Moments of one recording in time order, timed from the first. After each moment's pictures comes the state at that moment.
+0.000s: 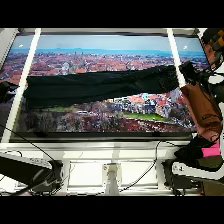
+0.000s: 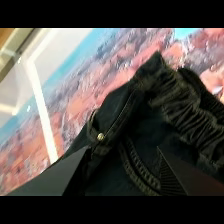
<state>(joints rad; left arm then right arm) 0.82 -1.87 1.59 0.79 -1.12 -1.08 -0.33 -1.39 1.12 -0.74 0.51 1.38</state>
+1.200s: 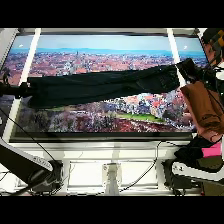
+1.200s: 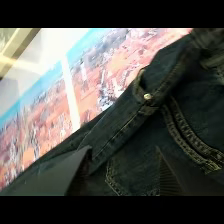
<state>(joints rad) 0.65 -2.02 1.78 0.86 -1.42 -1.04 -0.34 -1.37 1.20 -0.69 0.74 1.33</state>
